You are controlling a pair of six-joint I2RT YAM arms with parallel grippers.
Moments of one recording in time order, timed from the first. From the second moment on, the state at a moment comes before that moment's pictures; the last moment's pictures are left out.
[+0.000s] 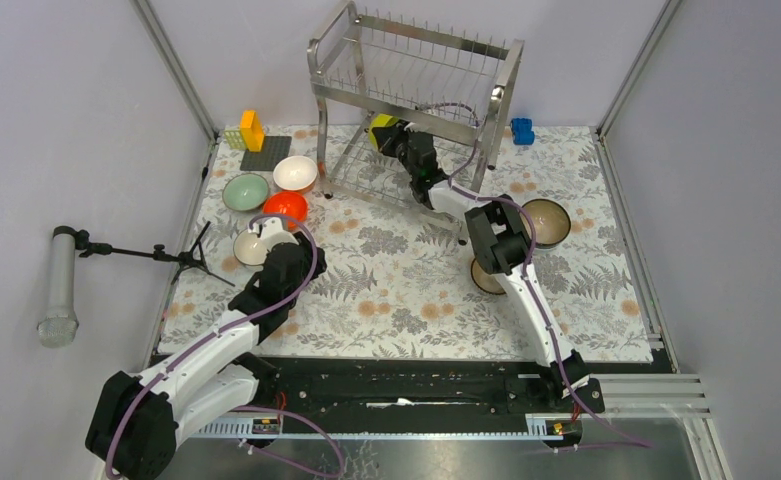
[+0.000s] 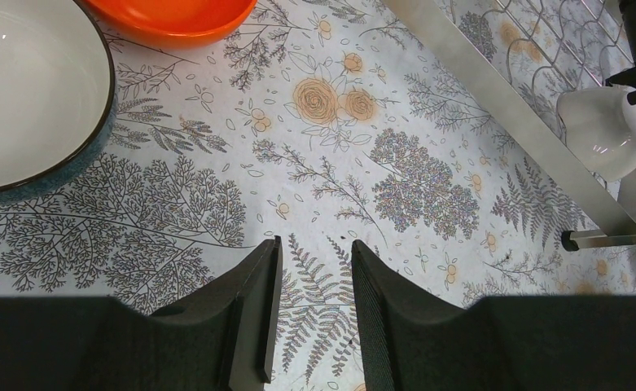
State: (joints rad) left arm -0.50 0.90 0.40 0.02 -0.39 -0.71; right arm 0.52 2.67 2.11 0.63 0.04 0.69
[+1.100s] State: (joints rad) left arm -0.50 0.85 0.40 0.01 -0.41 -0.69; right arm 0.62 2.30 1.64 0.83 -0.35 0.72
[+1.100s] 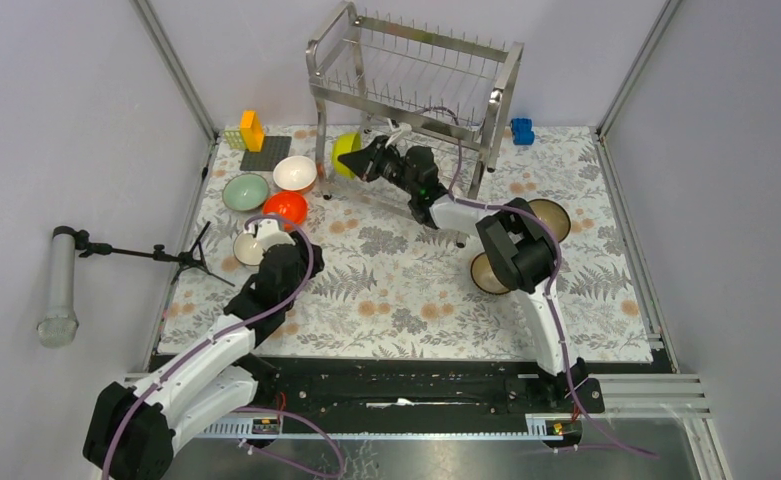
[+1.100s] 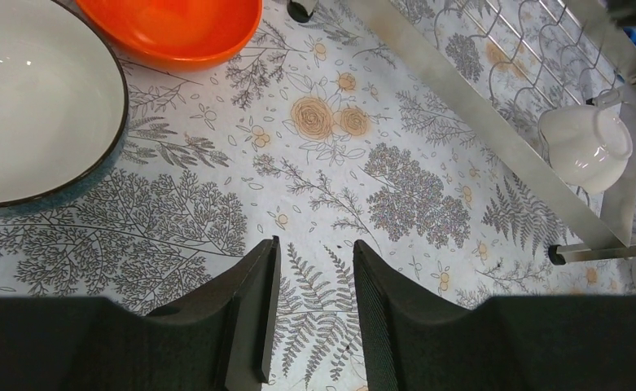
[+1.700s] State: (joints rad) left arm -0.50 0.68 0.38 -0.11 -0.63 -0.81; right arm 0.76 2.13 1.48 0.58 -0.45 0.55
